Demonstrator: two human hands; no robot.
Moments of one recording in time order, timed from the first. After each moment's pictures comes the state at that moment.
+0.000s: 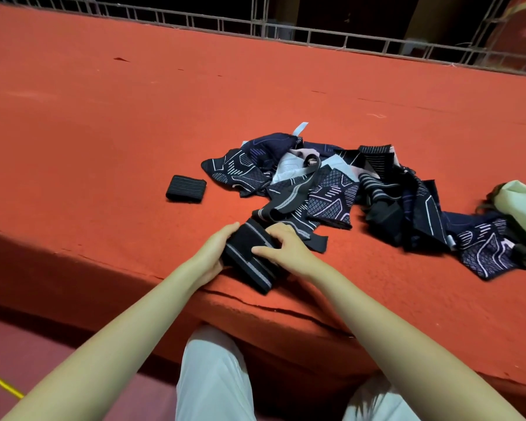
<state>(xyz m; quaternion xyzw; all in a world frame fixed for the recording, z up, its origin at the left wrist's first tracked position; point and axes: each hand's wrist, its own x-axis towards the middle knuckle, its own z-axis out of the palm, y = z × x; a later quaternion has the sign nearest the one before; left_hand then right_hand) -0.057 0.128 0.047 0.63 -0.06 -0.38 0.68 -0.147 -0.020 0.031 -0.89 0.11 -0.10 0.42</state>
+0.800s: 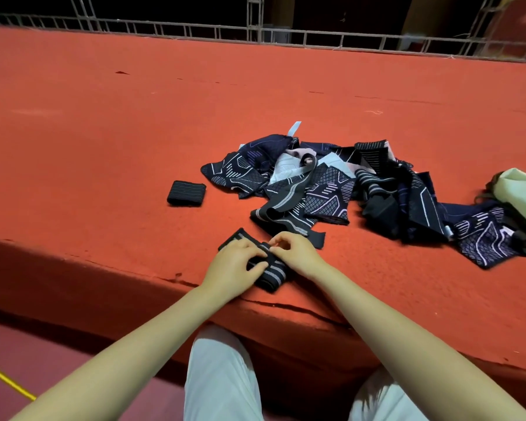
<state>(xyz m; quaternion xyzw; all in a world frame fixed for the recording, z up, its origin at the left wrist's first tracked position) -0.093 0.133 0.025 0.84 -0.47 0.02 0.25 -0.159 -0.034 0.018 -0.90 0.20 -0.09 0.38</state>
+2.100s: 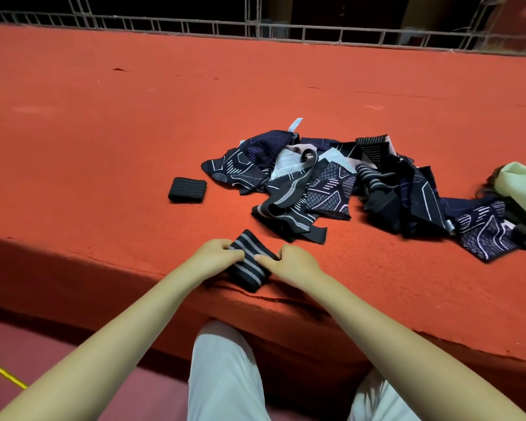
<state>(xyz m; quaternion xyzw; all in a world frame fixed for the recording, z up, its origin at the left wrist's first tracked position) -0.072 0.153 0.052 0.85 -0.22 -0.29 0.39 -0.175 0.007 0.032 -0.93 0.29 0.01 0.25</state>
